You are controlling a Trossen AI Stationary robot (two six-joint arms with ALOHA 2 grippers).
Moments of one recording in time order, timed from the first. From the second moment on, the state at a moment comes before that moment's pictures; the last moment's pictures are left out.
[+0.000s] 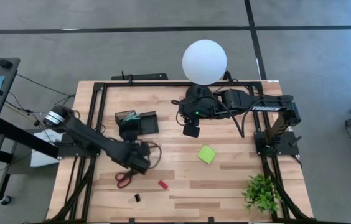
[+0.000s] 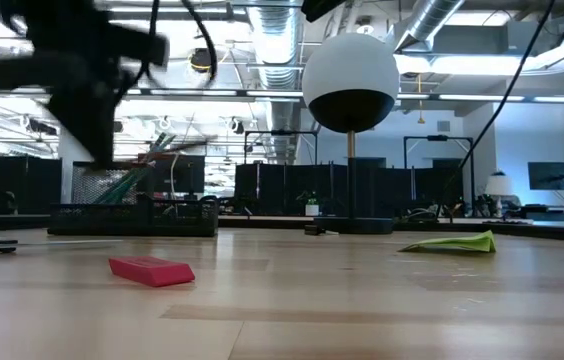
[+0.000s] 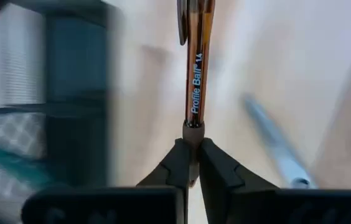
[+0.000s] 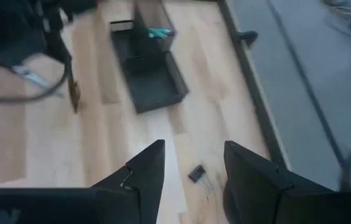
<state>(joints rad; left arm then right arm) -0.43 1.60 1.07 -1.05 -0.42 -0.65 0.07 1.74 1.94 -1.11 0.36 0.00</state>
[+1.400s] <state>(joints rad) -0.38 0.86 0.60 -0.53 -1.19 -0.76 0.19 1.70 1.94 -1.16 0.68 0.07</state>
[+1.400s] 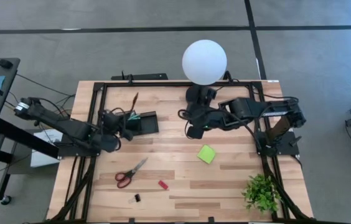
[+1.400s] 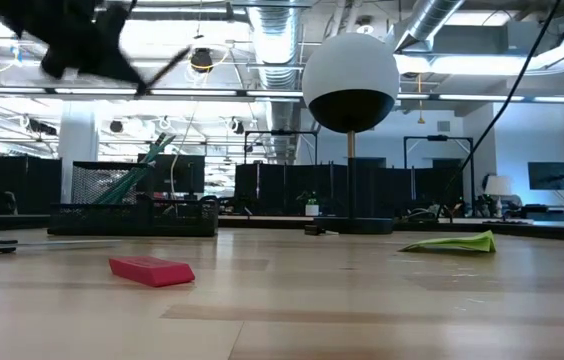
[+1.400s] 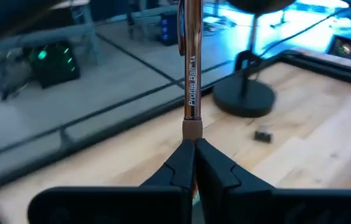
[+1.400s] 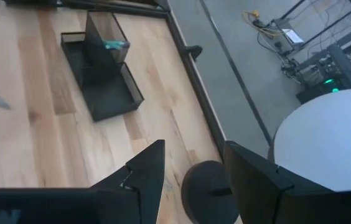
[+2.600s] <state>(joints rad) -0.12 1.26 1.31 -1.57 -0.70 -0.70 0.17 1.70 1.94 -1.26 0.68 0.16</state>
